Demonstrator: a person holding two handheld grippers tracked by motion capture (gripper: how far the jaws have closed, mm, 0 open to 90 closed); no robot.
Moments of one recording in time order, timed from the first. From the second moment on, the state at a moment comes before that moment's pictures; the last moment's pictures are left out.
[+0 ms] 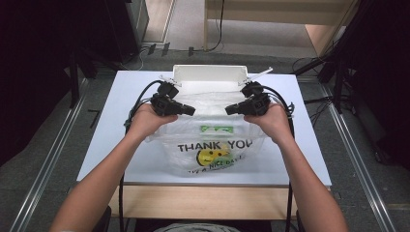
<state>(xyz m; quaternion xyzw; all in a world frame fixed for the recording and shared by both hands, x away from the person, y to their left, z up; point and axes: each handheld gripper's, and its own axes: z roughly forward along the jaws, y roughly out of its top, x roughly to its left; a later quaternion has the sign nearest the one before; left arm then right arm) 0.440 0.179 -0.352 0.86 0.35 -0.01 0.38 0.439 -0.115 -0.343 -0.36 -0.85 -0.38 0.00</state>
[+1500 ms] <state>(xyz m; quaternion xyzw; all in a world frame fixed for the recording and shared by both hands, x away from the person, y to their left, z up) 0.420 0.176 -0.432 0.86 0.37 -0.03 0.36 0.421 -0.131 -0.439 -0.40 -0.84 -0.37 0.00</state>
